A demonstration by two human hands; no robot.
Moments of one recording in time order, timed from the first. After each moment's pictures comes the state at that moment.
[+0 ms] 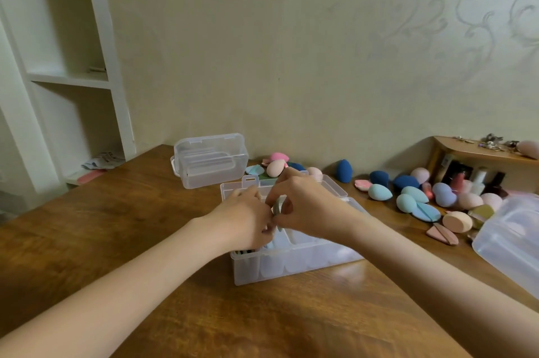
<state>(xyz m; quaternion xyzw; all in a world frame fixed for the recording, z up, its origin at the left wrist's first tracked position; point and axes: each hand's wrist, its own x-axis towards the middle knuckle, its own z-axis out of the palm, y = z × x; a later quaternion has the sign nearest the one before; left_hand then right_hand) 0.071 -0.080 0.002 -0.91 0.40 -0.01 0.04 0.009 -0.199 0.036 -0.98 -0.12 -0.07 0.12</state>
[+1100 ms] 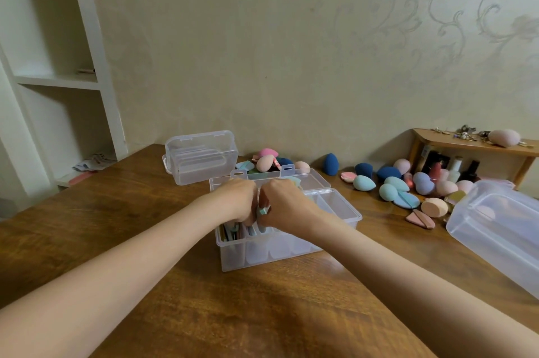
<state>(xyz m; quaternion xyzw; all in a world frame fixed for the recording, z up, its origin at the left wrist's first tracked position) 0.068 -0.099 0.019 -0.96 0.26 0.08 -0.02 0.019 -0.194 0.009 -0.99 -0.05 -0.07 0.13</state>
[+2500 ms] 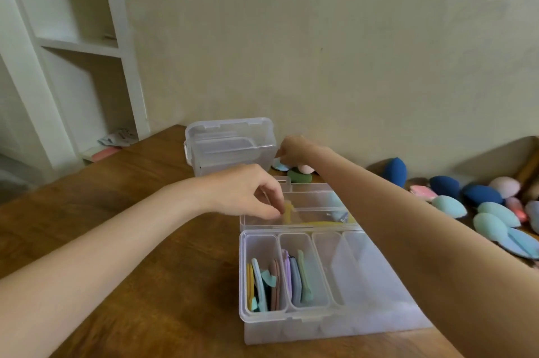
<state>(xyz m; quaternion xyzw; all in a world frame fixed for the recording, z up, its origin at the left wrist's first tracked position) 0.162 -0.056 0.011 -0.87 0.40 0.14 -0.24 0.275 -0.230 -0.016 -1.00 0.02 0.04 0.04</state>
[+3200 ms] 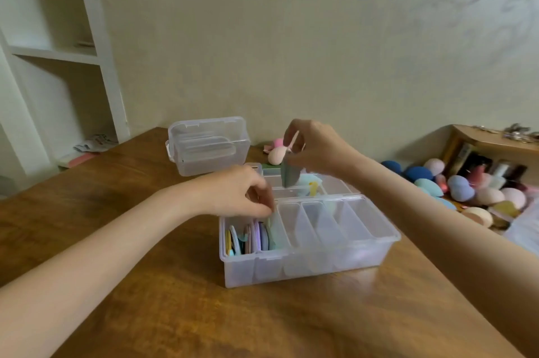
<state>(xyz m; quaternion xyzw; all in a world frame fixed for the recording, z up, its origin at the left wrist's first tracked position) 0.106 -0.061 0.017 -0.87 0.43 0.12 -0.21 0.082 -0.230 0.052 -0.97 -0.03 -0.13 0.20</state>
